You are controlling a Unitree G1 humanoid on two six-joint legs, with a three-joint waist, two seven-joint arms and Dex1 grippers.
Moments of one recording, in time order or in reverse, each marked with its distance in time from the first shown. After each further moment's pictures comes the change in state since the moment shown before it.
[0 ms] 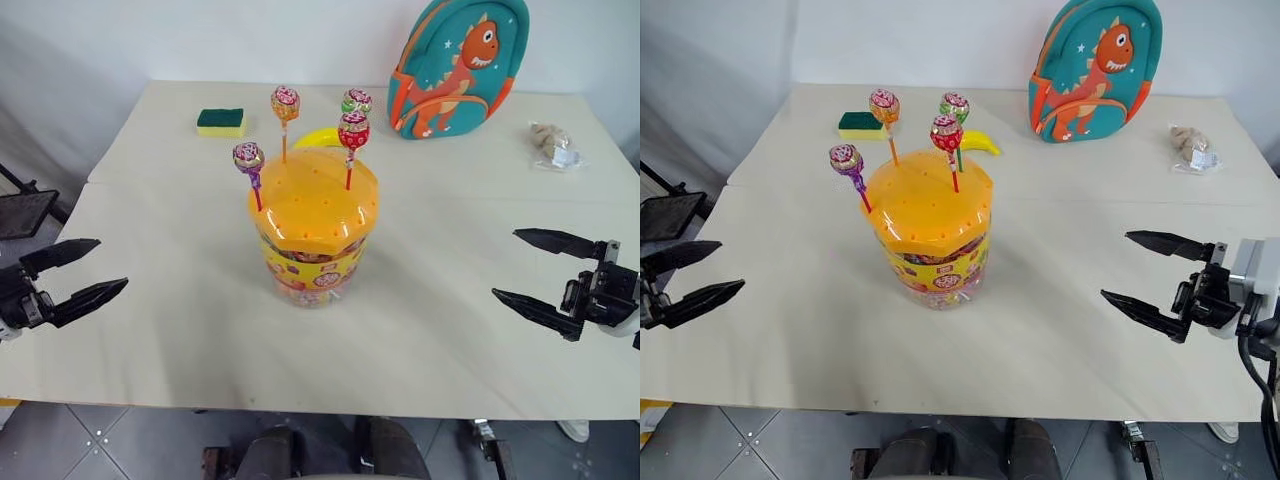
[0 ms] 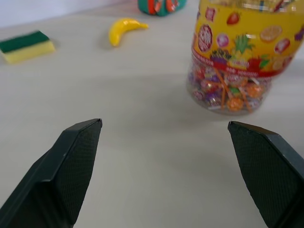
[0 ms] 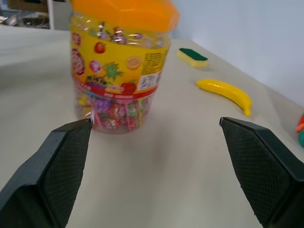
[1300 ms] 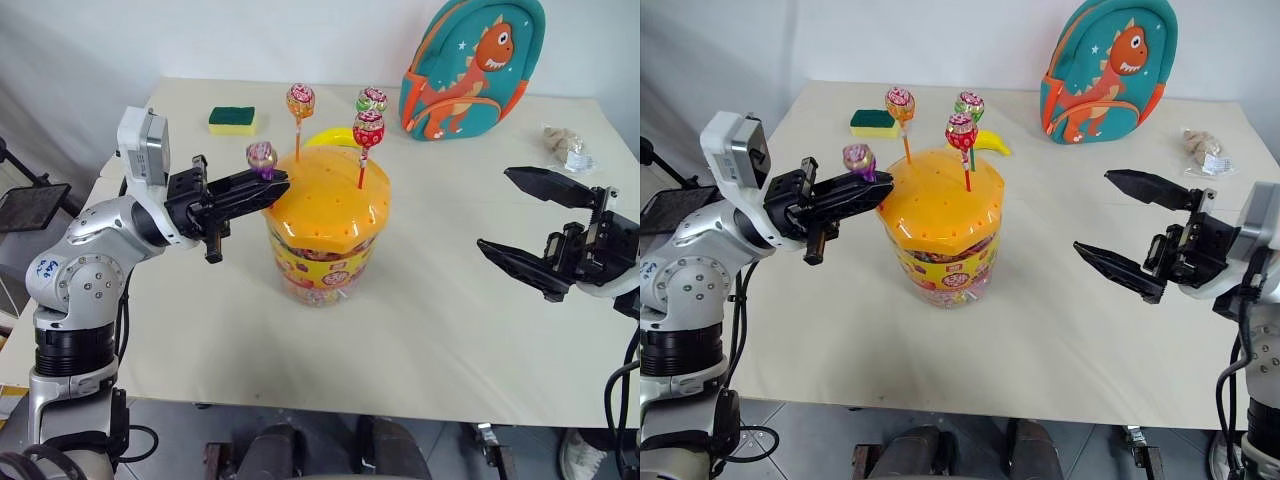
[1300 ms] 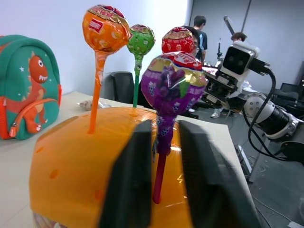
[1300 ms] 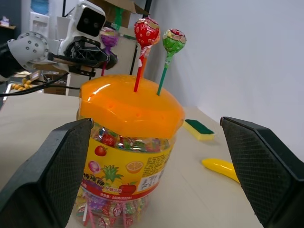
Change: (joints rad) left arm -0.654 -0.300 -0.419 -0.254 -0.300 0.381 0.262; right arm -0.225 0.095 0.033 -0.178 0.124 0.160 -0.172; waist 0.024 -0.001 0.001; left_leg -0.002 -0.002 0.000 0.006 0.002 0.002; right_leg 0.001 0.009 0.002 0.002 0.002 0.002
